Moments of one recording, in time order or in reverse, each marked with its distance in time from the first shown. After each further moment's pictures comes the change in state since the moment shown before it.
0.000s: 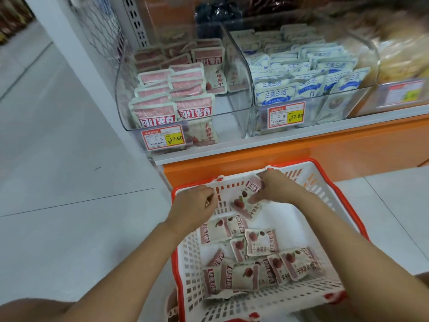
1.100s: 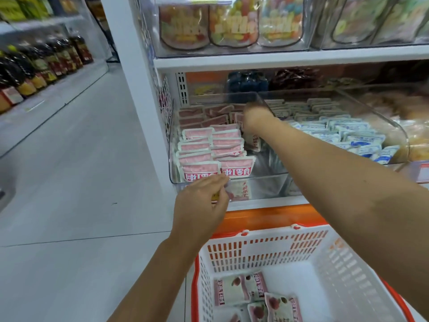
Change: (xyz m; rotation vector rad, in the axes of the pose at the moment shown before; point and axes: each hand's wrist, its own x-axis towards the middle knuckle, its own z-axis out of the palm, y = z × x) left_hand 0.024 0.005 -0.123 -0.230 0.562 -0.054; right_hand 0.110 -0.215 -0.161 -0.555 0.547 -0.058
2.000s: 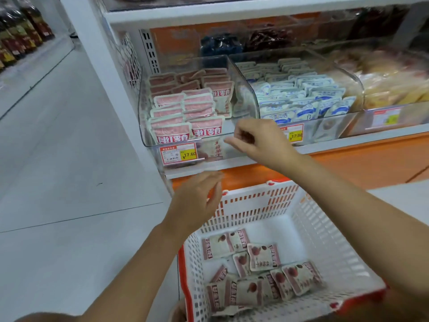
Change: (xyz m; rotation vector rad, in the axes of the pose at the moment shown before) left_hand -0.056 0.000 0.030 0.034 -0.175 0.306; right_hand -0.176 0.055 0.046 0.483 0.357 -0.466
